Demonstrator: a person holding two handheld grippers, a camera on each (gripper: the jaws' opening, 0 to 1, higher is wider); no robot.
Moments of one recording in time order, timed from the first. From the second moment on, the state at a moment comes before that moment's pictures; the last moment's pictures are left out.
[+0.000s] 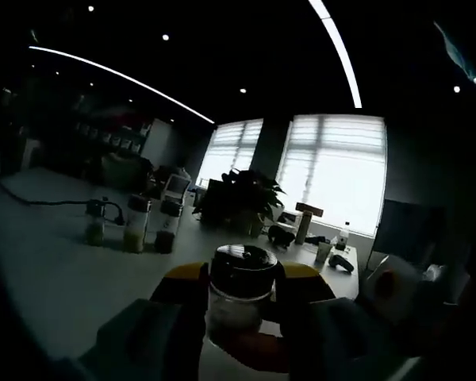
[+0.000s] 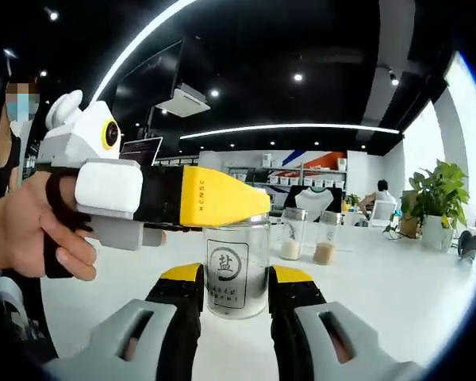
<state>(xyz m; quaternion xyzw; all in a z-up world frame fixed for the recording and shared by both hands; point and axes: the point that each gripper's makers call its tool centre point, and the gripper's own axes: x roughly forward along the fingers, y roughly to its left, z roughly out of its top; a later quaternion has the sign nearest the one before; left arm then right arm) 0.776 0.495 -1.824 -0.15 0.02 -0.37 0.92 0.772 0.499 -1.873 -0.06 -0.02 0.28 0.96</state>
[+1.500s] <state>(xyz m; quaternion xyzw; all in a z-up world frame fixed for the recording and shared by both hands) 0.845 0.561 -1.877 -0.05 0.04 -0.41 0.91 0.751 0.481 -1.898 -0.02 0.04 0.40 0.92</state>
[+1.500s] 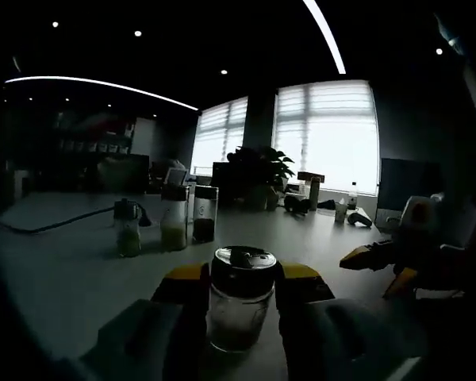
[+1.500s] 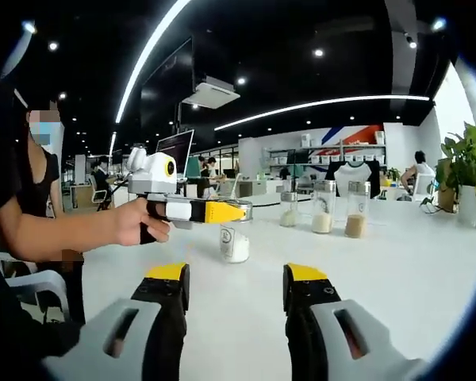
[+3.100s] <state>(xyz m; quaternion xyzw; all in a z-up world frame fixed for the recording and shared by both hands) 0.846 0.600 -1.881 -0.05 0.04 -0.42 0.91 0.749 0.478 -1.899 0.00 0.04 0.40 0.91</state>
